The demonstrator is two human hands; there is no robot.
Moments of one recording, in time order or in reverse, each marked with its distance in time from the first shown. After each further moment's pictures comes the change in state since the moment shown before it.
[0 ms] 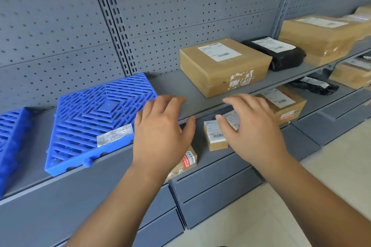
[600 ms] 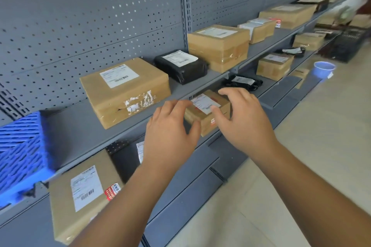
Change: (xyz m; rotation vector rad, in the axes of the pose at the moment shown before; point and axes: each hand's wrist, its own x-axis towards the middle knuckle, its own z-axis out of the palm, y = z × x) left_hand 0.044 0.249 0.125 -0.280 -0.210 0.157; right_hand 0.006 0.218 -0.130 0.037 0.017 0.353
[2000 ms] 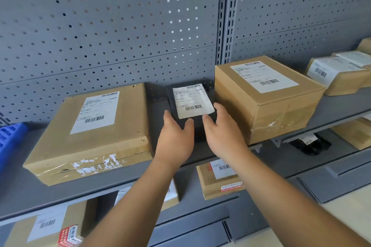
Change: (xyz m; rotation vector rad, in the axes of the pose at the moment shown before) left_hand 0.256 -0.022 0.150 -0.338 0.084 -0.864; right_hand 0.291 0.080 0.128 0.392 -0.514 0.086
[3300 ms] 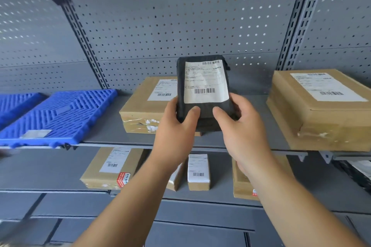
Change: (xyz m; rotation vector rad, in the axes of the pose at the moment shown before) left_hand -0.116 -0.004 -0.092 -0.313 0.327 0.193; right_hand -0.090 -0.063 0.003 0.444 -0.117 -0.283
